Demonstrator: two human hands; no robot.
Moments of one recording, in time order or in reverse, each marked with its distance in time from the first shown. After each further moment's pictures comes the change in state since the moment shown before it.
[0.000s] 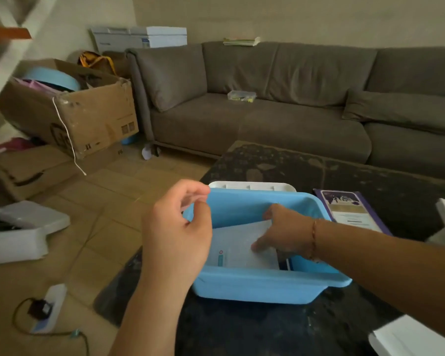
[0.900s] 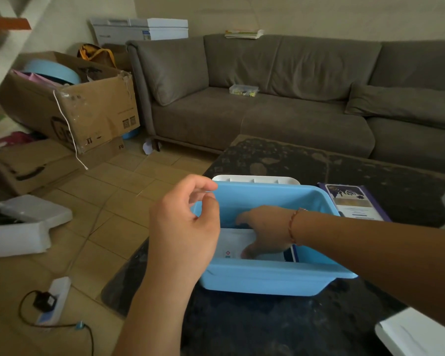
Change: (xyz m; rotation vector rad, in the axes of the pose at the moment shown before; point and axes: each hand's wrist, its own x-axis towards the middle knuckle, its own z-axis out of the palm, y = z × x) left_hand -0.002 -0.008 -0.006 0.026 -0.019 0.054; right_hand 0.019 -0.021 0.019 -0.836 -0.127 -0.405
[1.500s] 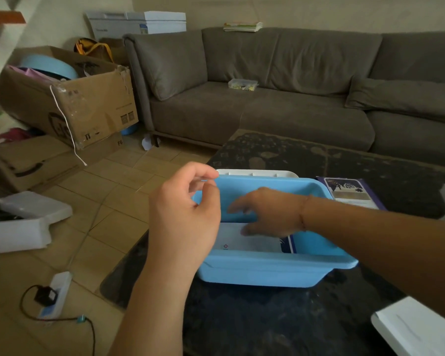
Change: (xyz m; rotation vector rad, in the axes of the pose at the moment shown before) left_hand 0.002 0.003 0.005 0.012 -0.006 0.026; right_hand -0.016 0.003 -0.014 0.053 0.195 -0.142
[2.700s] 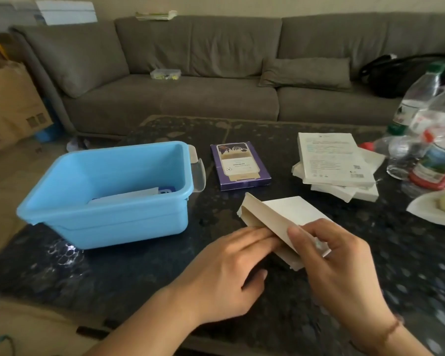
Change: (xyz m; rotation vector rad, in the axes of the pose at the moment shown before) left_hand -0.173 0.069 0.144 0.083 -0.951 0.668; right_hand -0.297 0.058 0.138 0.602 1.110 0.607
